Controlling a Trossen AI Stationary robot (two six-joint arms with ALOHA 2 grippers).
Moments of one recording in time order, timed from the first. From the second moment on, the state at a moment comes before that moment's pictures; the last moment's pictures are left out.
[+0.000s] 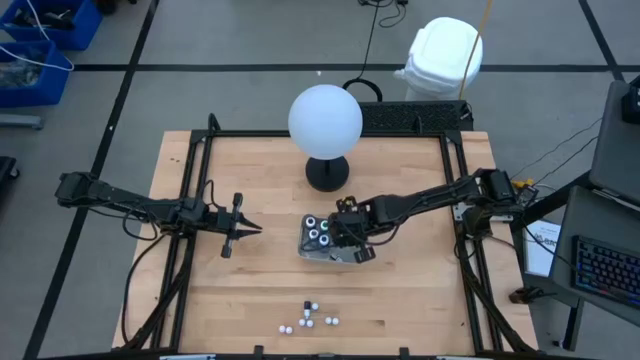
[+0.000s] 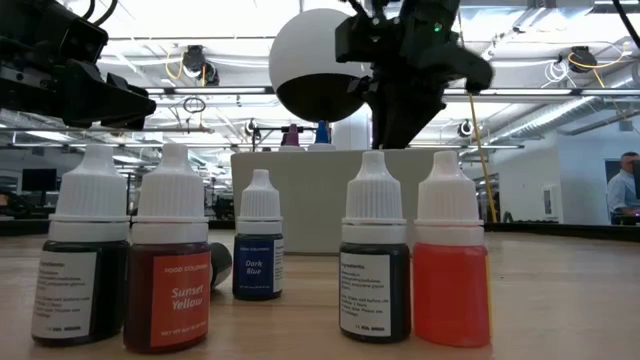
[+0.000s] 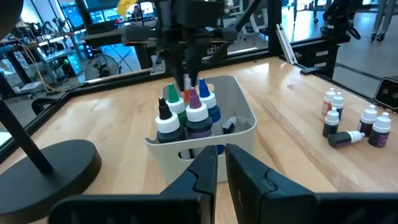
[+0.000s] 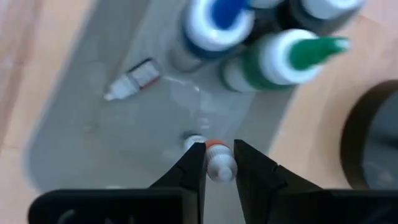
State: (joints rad) left arm -0.16 0.57 0.01 0.44 -0.01 0.15; right arm 0.14 1.80 1.38 -0.81 0.13 -0.23
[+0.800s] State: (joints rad) left arm -0.16 0.57 0.01 0.44 -0.01 0.15; right arm 0.09 1.80 1.25 -0.71 0.10 -0.17
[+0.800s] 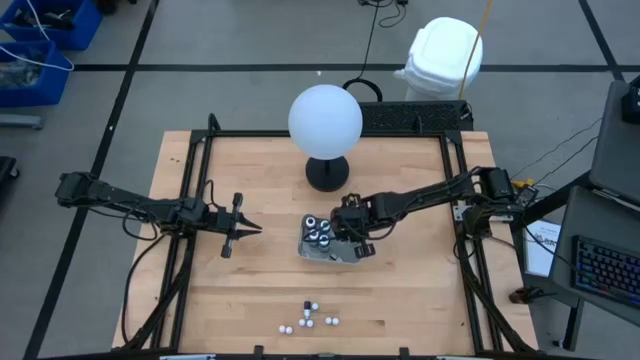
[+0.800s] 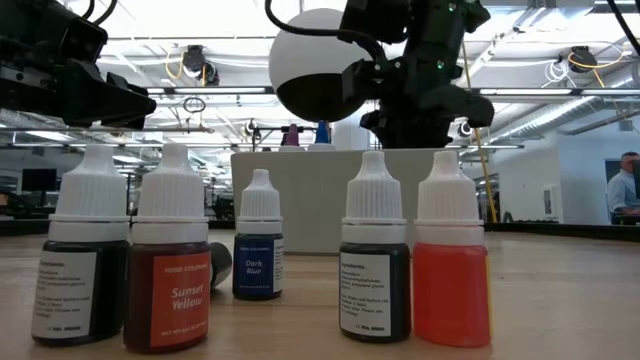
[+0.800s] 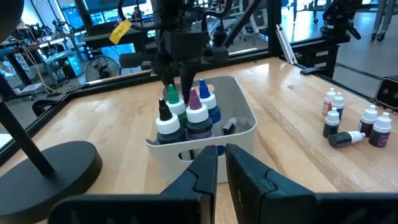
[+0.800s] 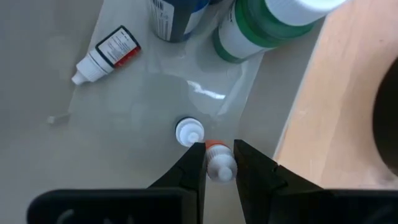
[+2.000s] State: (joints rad) left arm -0.16 0.57 0.01 0.44 -0.01 0.14; right arm 0.10 1.53 1.16 -0.66 0.10 -0.13
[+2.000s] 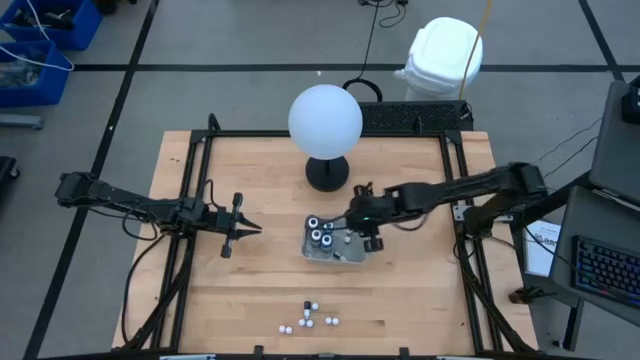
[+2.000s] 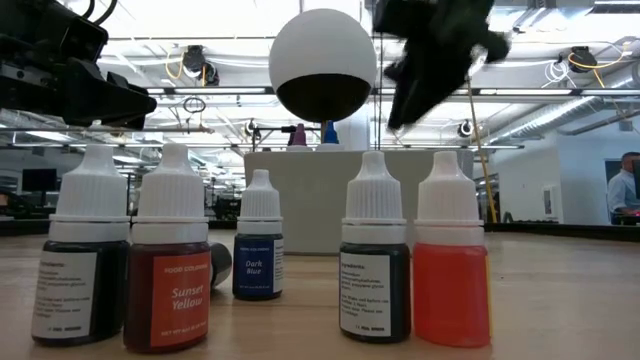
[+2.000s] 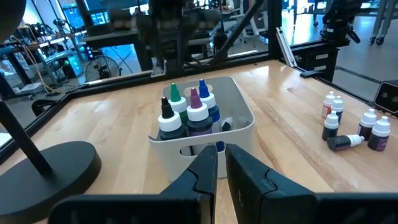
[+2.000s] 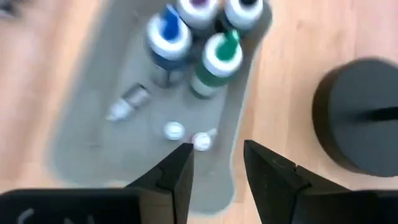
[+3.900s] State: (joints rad) left arm -0.41 0.80 0.55 -0.26 -0.39 -0.08; right arm 0.19 0.40 0.02 0.44 0.00 -0.08
